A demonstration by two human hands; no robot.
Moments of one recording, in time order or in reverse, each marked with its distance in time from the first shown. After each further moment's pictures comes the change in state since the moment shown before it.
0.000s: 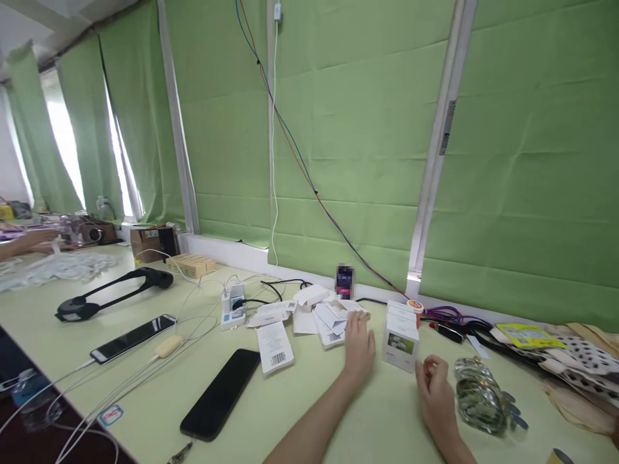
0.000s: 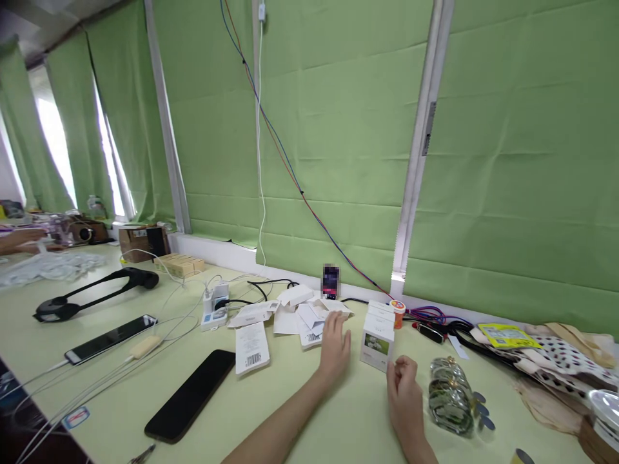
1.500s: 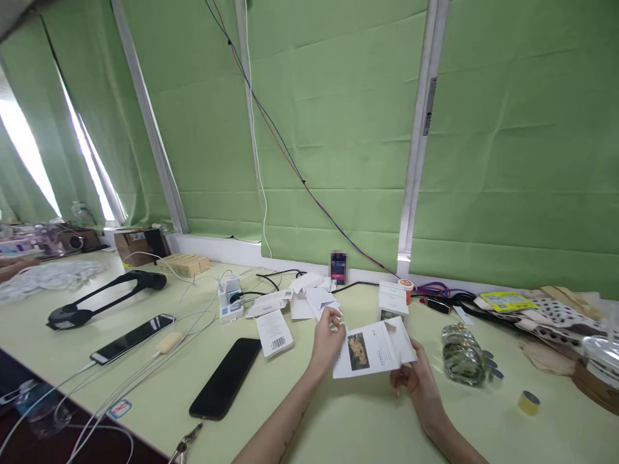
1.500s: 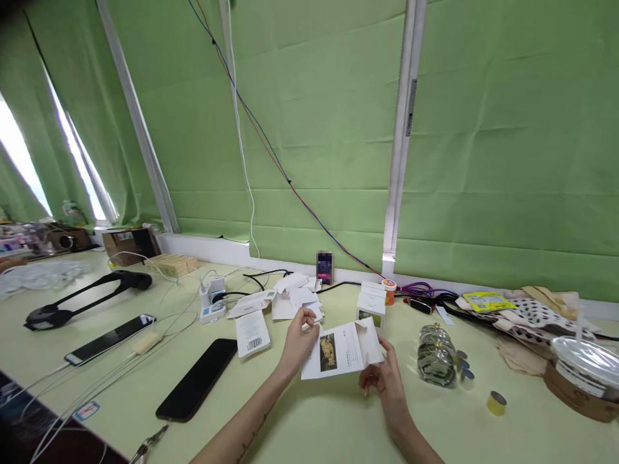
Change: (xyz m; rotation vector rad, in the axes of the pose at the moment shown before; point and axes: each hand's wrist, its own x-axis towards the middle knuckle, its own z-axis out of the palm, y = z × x) left_hand -0.025 0.032 -0.092 -0.363 0.025 -0.319; right_hand -0.053 -0.041 -0.021 1.064 -0.365 0.297
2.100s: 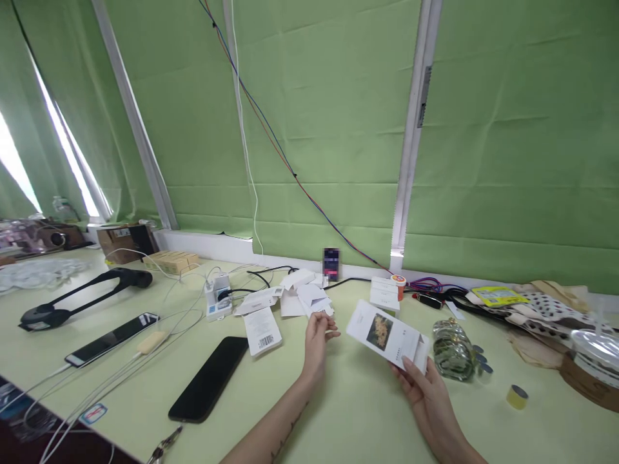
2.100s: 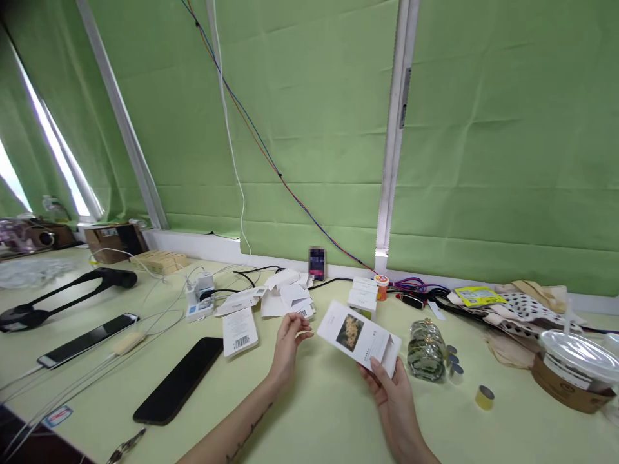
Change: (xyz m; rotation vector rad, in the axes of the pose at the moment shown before) left_hand -0.011 -0.008 0.015 -0.429 0.045 -0.158; right_hand -0.008 -0.017 -0.008 0.140 0.297 0.057
